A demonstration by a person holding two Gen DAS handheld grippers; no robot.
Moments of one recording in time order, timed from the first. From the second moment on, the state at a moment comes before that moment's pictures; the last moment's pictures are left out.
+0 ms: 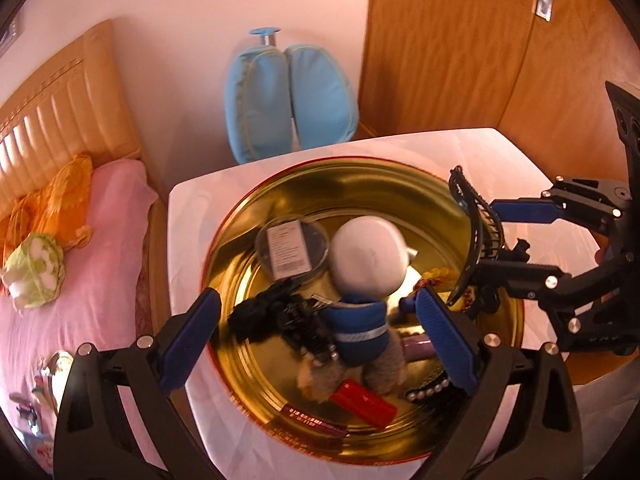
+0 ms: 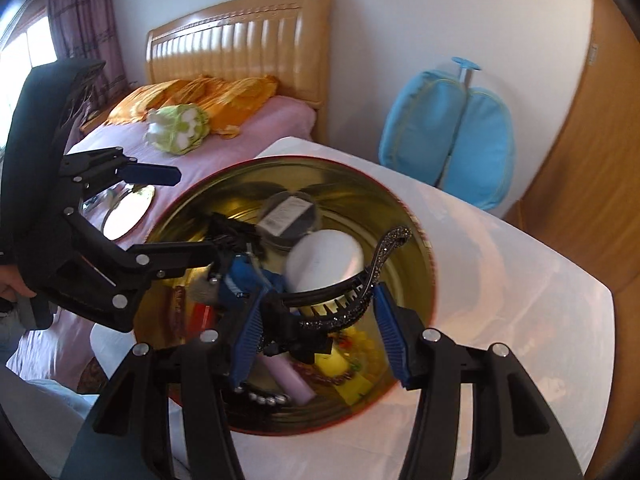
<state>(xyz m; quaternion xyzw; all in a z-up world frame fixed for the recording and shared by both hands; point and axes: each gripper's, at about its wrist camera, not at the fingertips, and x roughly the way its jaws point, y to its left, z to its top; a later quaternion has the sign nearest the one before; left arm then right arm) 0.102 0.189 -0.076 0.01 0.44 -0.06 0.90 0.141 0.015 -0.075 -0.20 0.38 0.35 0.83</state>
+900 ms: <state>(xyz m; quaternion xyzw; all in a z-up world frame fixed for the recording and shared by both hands) 0.071 0.199 -0.072 -0.03 0.43 -0.03 0.90 0.126 0.025 -0.088 -0.27 0.40 0.36 0.80</state>
